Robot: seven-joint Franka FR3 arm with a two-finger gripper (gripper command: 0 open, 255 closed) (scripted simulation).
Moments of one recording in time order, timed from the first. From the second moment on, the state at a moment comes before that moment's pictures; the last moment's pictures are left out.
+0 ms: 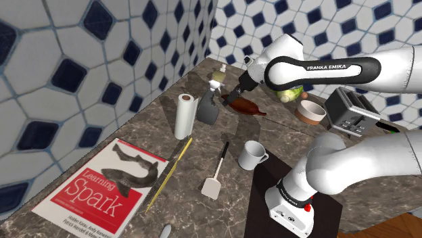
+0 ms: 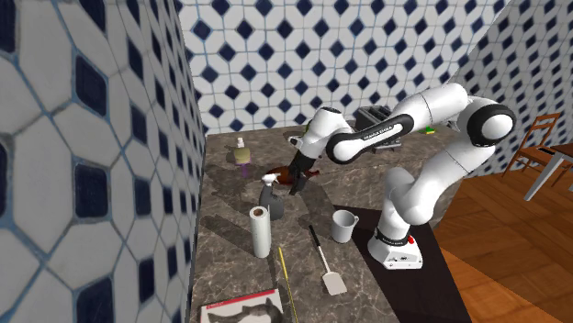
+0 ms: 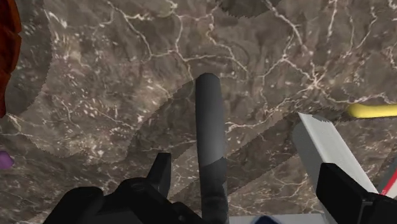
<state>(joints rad) 0.13 -0.67 -0.19 -2.73 0.12 2.46 -0.41</state>
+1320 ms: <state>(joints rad) 0.39 -0.37 -0.39 -2.73 0.30 2.87 -0.70</state>
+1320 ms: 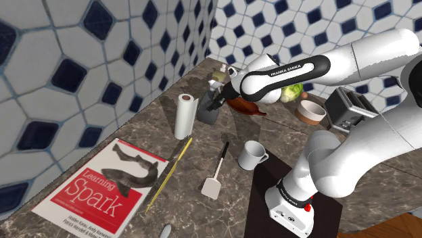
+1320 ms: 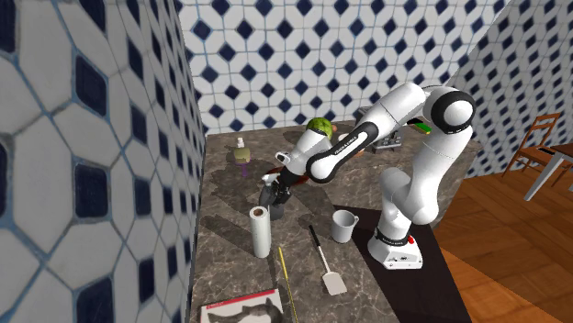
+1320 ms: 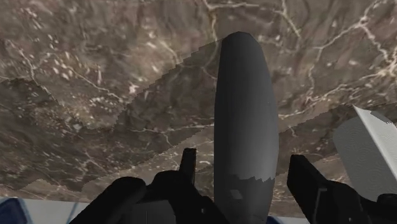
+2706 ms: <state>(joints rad) 0.28 -0.47 -0.30 -2.66 0.20 2.69 -0.59</state>
